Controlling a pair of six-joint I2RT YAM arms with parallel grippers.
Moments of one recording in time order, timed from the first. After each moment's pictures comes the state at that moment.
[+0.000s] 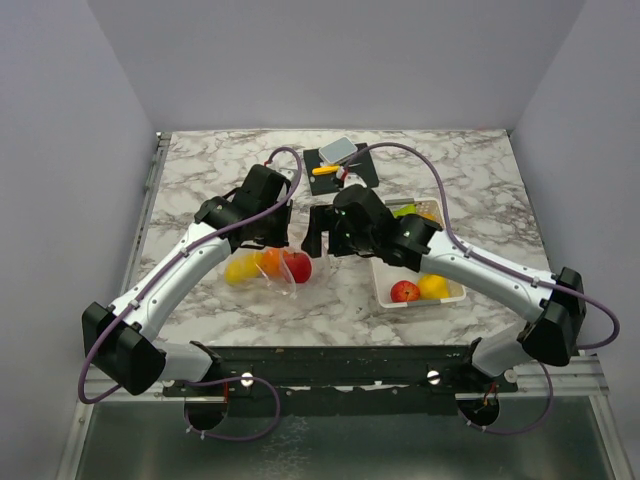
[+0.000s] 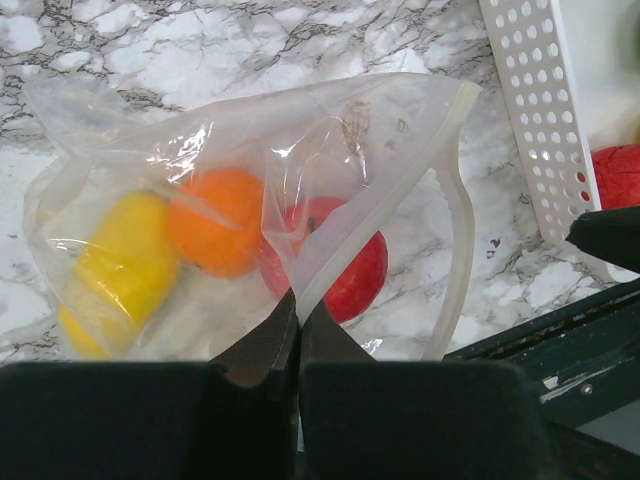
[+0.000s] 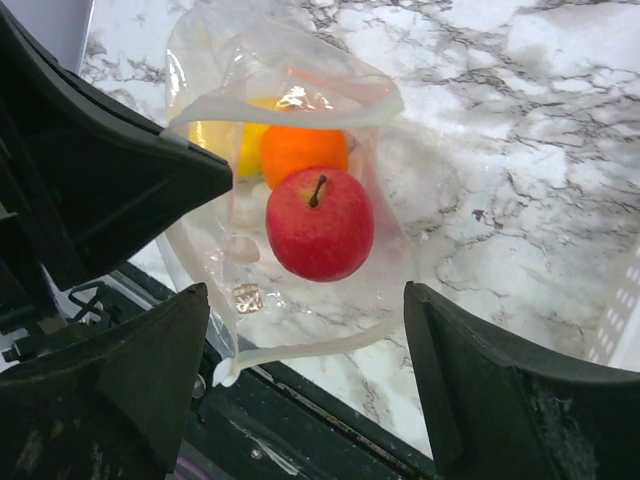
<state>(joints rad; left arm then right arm) -0.57 1.32 1.27 -0.86 0.01 -0.30 0.97 1.51 1.36 -0.52 0.14 0.66</state>
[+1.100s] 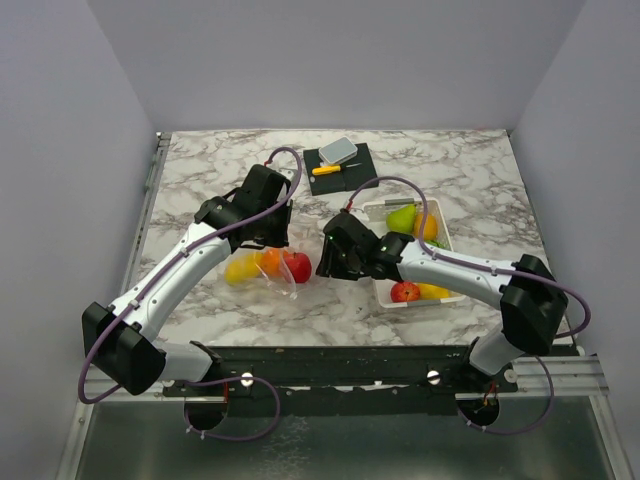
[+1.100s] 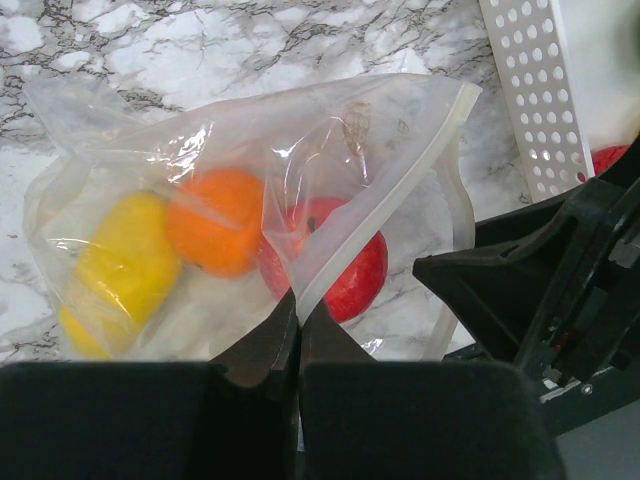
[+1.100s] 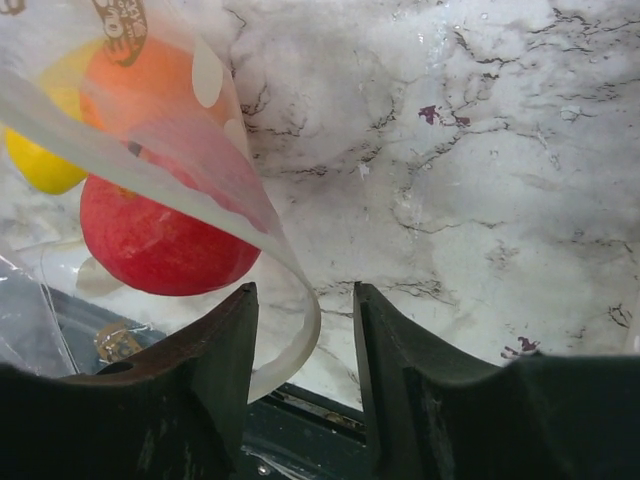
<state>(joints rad) -0.57 1.32 1.27 -0.86 0.01 -0.30 0.96 1.58 1.13 -0.45 0.16 0.95</state>
